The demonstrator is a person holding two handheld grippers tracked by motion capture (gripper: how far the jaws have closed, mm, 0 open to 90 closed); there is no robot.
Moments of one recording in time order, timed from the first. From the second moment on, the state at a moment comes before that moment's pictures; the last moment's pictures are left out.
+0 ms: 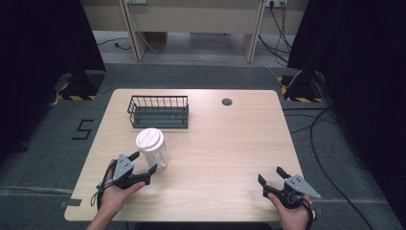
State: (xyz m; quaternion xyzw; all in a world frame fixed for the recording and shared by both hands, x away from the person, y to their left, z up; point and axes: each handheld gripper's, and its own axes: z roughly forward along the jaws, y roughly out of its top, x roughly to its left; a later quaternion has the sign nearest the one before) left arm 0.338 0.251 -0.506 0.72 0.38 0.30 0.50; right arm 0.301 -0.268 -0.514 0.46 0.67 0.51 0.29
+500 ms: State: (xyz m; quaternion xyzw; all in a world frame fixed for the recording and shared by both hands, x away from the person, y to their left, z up) left arm 0.355 0.239 -0.509 0.72 0.37 0.30 0.51; right arm 0.301 -0.268 -0.514 0.46 0.67 0.51 0.29
